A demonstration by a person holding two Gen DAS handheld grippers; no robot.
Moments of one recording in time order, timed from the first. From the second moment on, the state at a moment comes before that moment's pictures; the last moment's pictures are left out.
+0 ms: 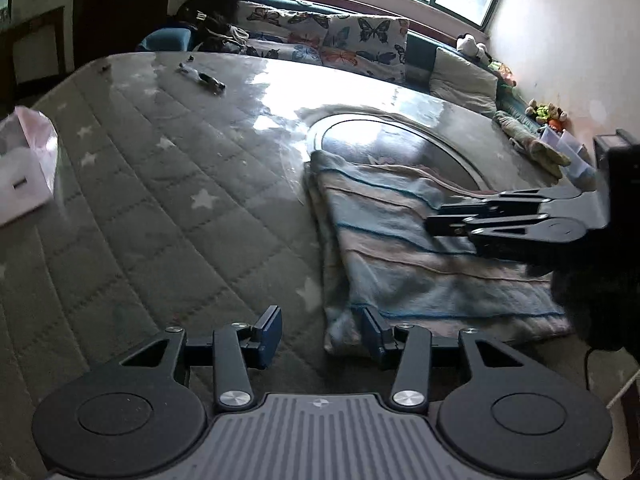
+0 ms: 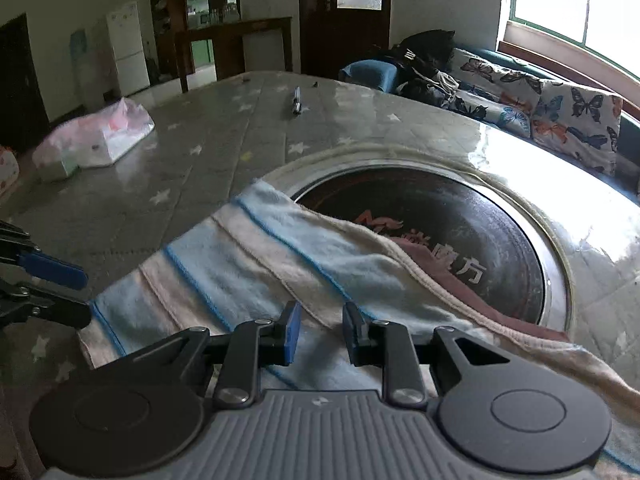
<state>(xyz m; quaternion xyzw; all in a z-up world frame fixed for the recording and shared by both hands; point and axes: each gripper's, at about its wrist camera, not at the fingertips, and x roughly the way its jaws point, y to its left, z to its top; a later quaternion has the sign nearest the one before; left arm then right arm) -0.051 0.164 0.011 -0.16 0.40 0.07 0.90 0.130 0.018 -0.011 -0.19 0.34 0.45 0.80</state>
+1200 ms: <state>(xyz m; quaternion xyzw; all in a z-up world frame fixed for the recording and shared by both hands) -0.027 0.081 0.056 -0.15 0.31 -0.05 0.94 0.145 0.057 0.054 -0.14 0.40 0.52 0.74</state>
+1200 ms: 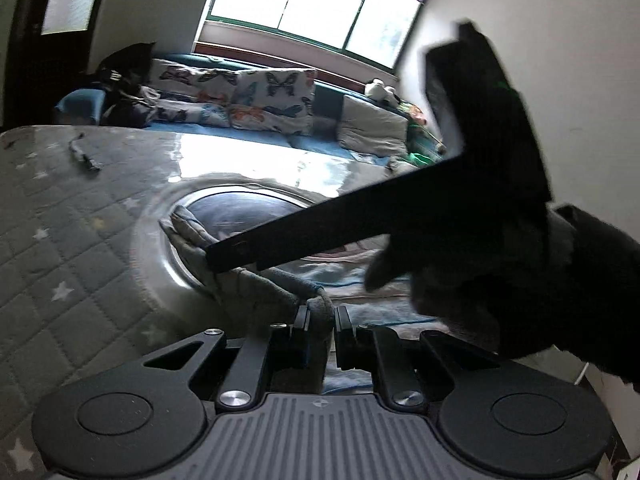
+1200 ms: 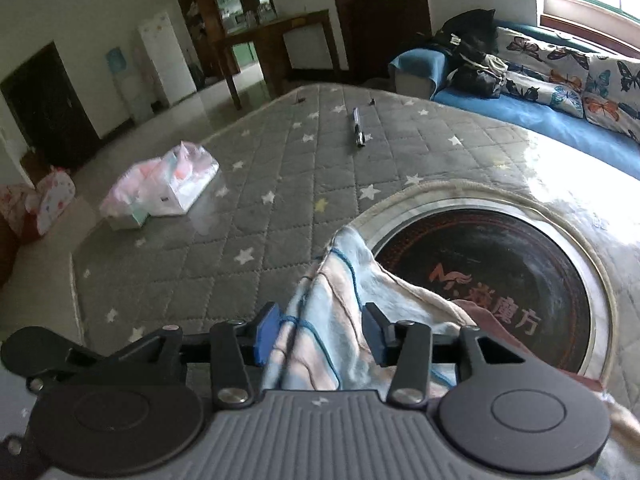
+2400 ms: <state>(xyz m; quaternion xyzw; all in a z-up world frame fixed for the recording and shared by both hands) 0.015 0.024 0.043 -0.09 0.34 -0.17 0.92 0.176 -0.211 0.023 0.08 0.40 0.33 0.85</state>
